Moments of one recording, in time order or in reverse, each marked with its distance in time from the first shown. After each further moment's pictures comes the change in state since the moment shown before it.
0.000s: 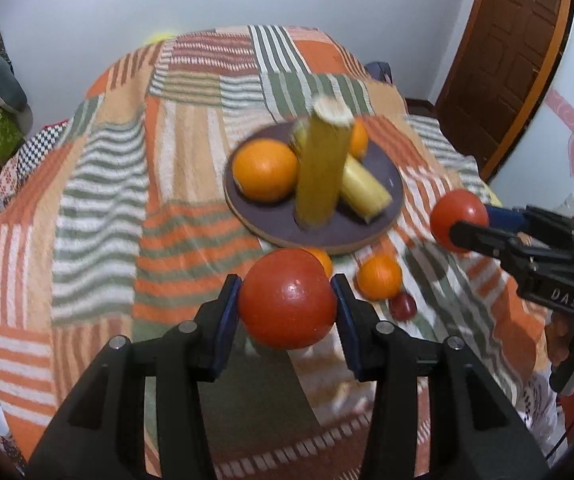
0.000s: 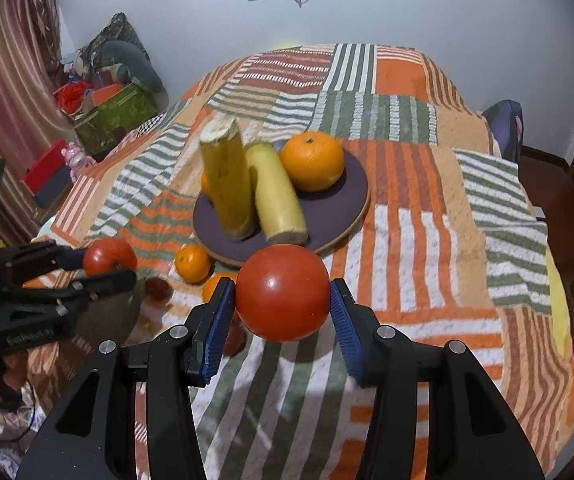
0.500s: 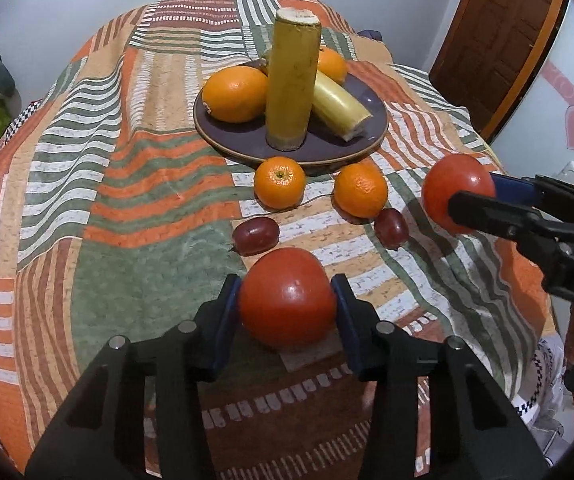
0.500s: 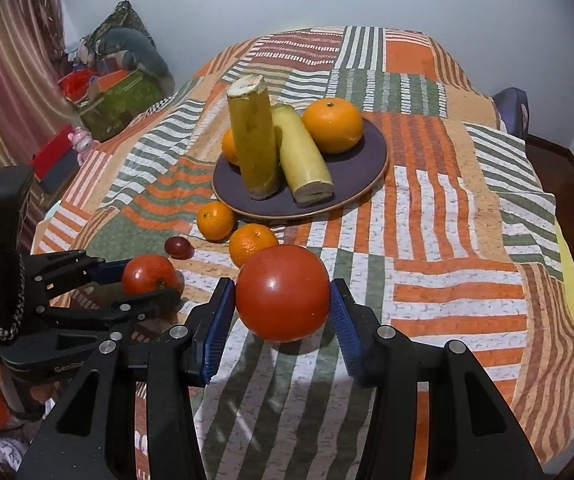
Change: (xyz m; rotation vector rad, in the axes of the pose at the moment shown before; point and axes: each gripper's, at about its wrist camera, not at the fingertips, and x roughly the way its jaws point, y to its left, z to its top) left arm 0.020 -0.023 -0.057 0.021 0.109 -0.029; right arm -0.003 0.020 -0.031 0.000 0.052 0.022
